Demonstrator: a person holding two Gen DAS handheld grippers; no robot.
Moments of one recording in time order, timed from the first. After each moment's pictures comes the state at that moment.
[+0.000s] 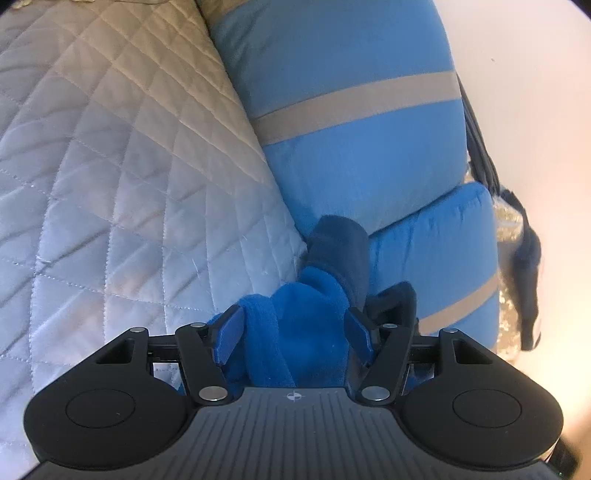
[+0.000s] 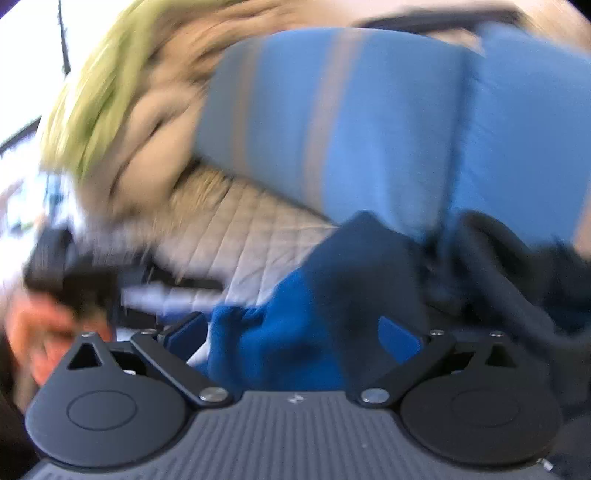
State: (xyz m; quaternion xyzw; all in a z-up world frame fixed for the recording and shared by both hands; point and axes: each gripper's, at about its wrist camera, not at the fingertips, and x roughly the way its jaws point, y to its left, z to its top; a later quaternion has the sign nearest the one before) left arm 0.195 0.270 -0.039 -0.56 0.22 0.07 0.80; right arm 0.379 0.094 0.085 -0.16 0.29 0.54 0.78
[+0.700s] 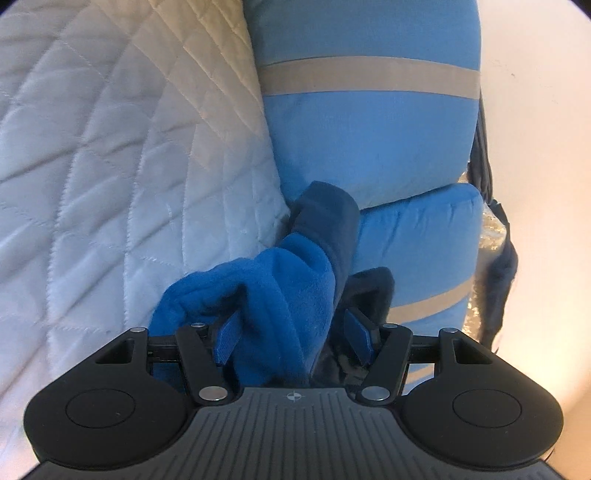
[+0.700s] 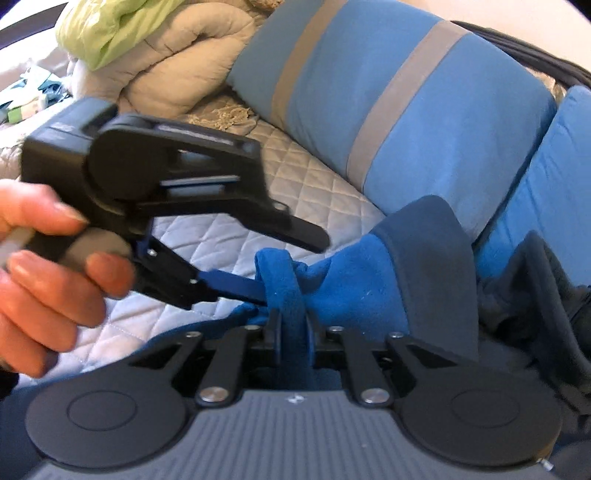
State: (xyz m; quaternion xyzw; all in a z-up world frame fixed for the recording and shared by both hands) left arm 0.224 0.270 -0.067 -0.64 0.22 0.01 0.74; right arm 0.328 0.145 0.051 -0.27 0.27 0.50 0.77
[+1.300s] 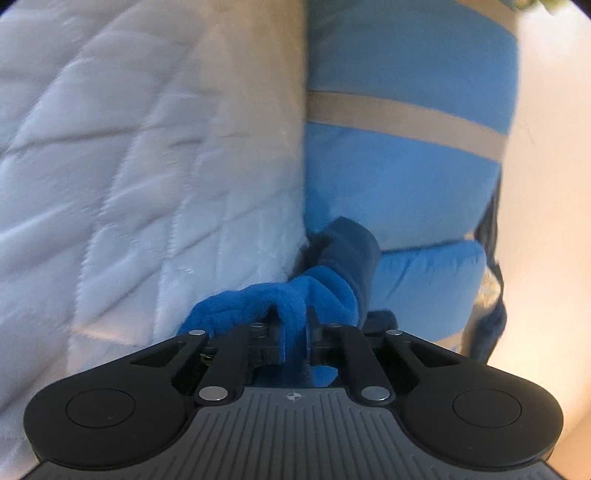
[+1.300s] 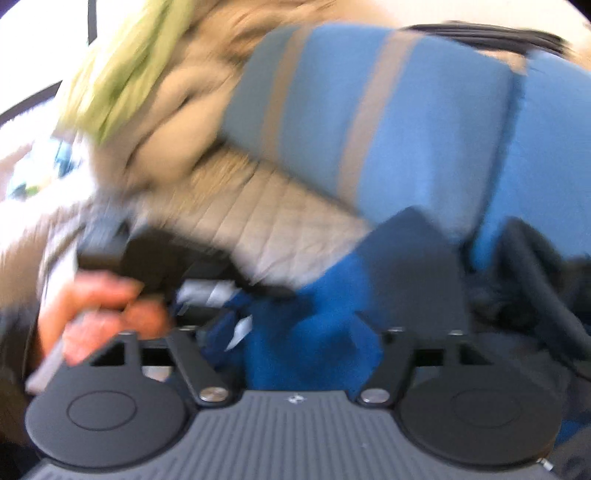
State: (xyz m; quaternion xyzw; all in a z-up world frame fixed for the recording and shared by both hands) left arm 0.209 0.278 -0.104 -0.72 0.17 0.04 0.67; right arm 0.372 0.094 0.082 -0.12 0.29 0.53 0.79
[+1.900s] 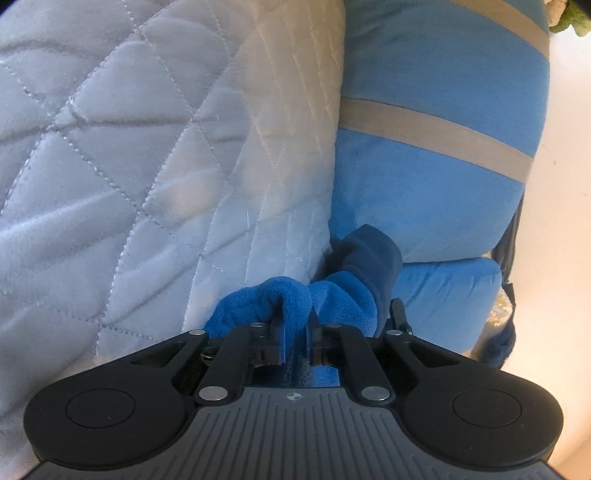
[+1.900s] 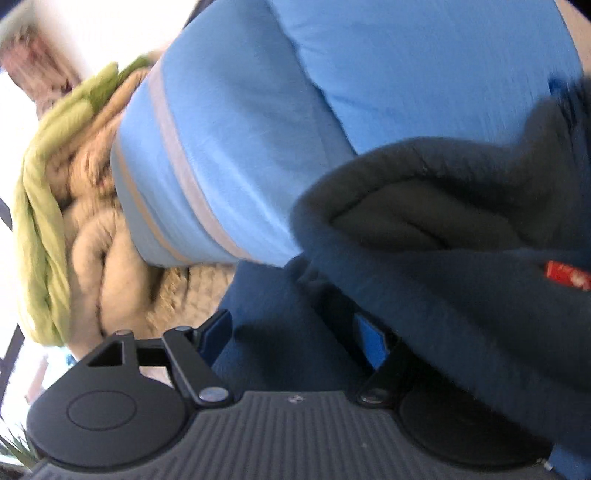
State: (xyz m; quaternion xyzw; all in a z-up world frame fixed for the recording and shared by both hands) left arm 0.212 0.281 -0.113 -0.73 0.18 0.06 0.65; right arm 0.563 0.102 0.006 0.18 0.41 0.49 0.74
